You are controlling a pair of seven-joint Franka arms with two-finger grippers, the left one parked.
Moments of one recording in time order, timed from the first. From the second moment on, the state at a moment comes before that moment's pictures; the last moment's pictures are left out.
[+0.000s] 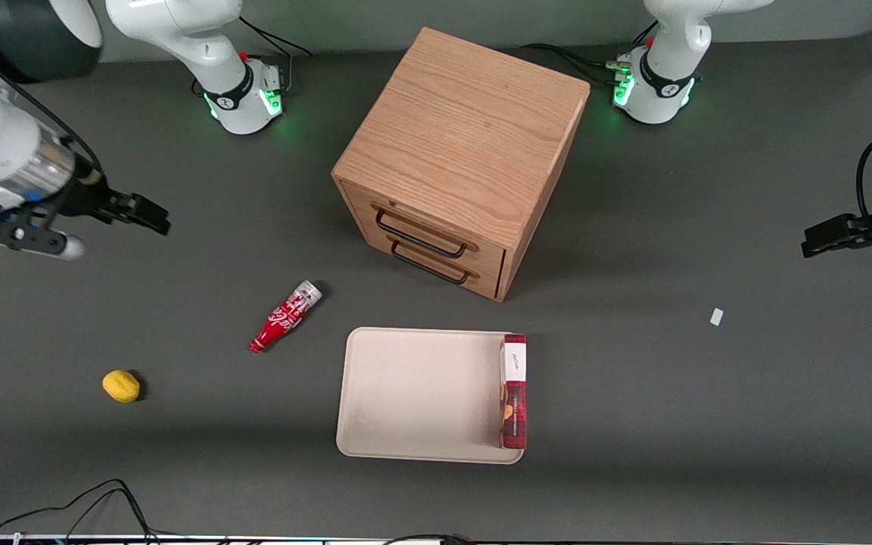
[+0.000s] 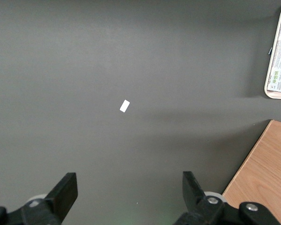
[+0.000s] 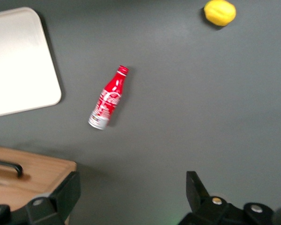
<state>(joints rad) 0.19 0.00 -0.03 -1.74 0.02 1.68 0.46</state>
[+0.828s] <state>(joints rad) 0.20 0.35 0.05 -2.03 0.02 2.31 0.98</state>
